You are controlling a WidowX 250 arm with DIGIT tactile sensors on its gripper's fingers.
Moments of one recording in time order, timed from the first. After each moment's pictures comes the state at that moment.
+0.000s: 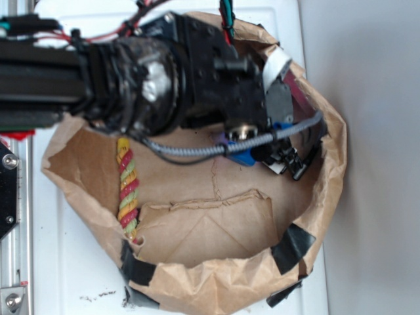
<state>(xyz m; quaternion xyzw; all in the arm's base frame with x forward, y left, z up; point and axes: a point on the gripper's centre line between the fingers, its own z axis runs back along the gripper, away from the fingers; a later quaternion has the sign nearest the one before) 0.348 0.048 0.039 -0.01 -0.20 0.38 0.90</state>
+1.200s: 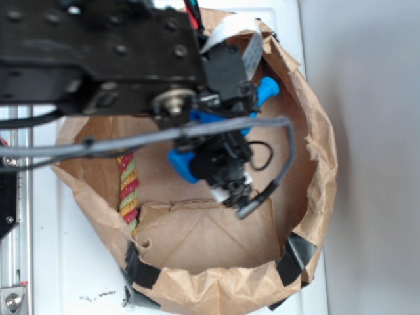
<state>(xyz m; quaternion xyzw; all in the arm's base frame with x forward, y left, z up) 0.285 0.020 0.137 -0.06 -0.16 0.23 0.96</state>
